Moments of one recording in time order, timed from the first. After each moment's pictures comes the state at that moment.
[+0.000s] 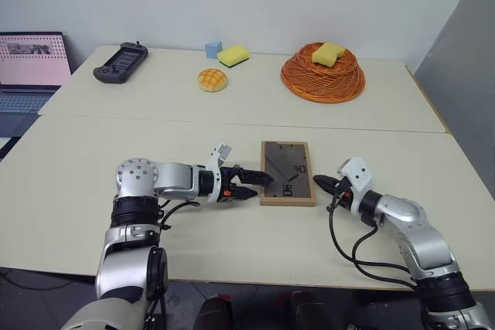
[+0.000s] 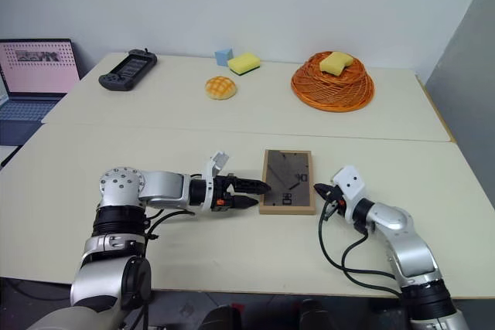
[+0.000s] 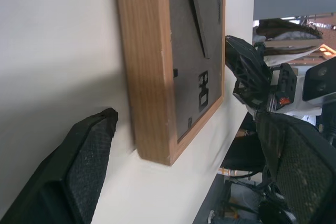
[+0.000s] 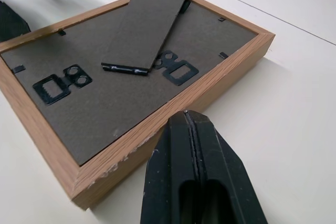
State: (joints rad) left arm -0.75 0.34 0.29 0.46 -1.29 1.61 0.05; right arm -0.22 -0.45 0.10 -0.12 0.18 0.36 0.65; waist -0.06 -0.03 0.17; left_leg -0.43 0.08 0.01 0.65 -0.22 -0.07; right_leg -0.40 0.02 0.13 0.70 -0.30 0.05
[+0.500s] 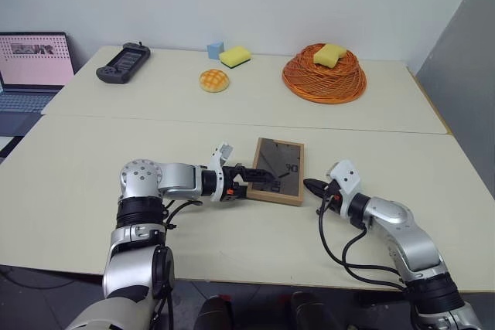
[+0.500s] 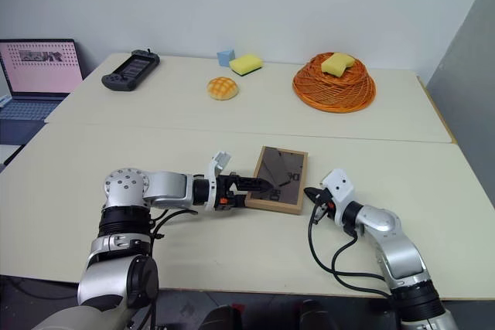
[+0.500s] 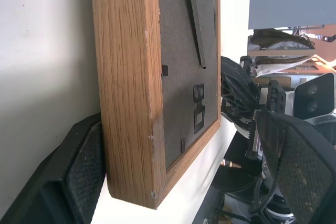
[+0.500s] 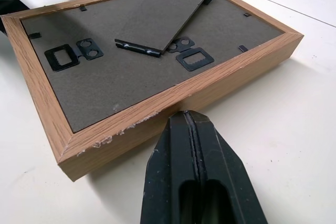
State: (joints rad) left arm -0.76 0.31 0.32 0.46 -1.24 1.61 0.05; right arm -0.22 -0.41 0.12 -0.13 0.18 0.38 0.64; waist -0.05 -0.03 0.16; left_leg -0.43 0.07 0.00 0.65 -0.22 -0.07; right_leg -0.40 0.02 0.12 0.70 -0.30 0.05
